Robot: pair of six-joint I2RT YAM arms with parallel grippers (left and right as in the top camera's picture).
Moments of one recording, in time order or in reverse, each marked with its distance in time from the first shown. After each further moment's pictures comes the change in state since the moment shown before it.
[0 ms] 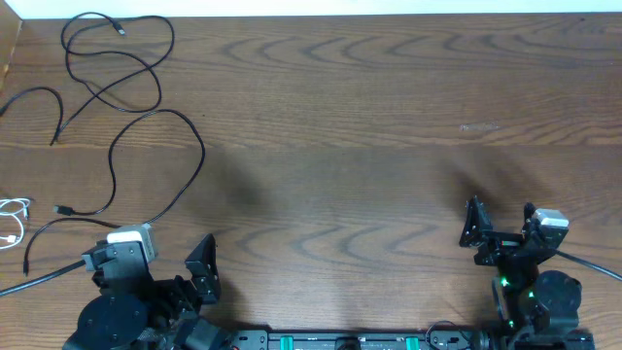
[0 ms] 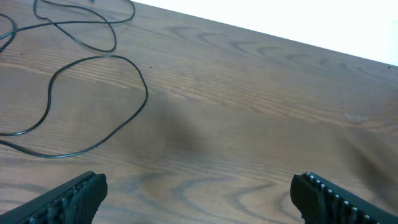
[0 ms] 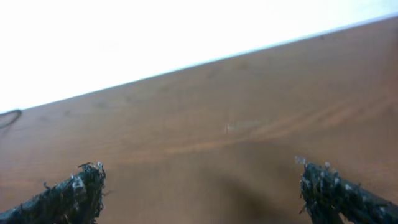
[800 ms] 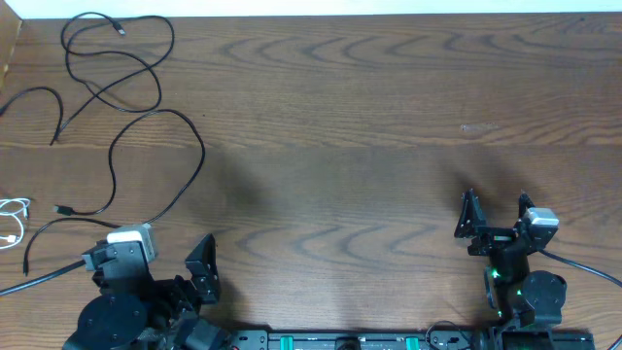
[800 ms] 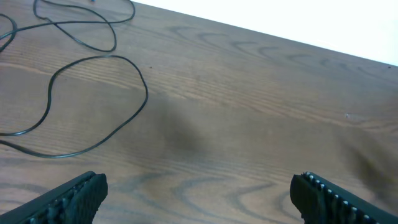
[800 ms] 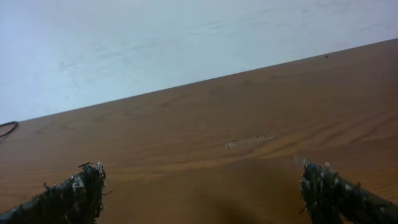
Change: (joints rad) left arm 0.000 0.000 0.000 0.000 0.000 0.000; right arm 0.000 -0.010 -0.187 0.282 0.000 -0.018
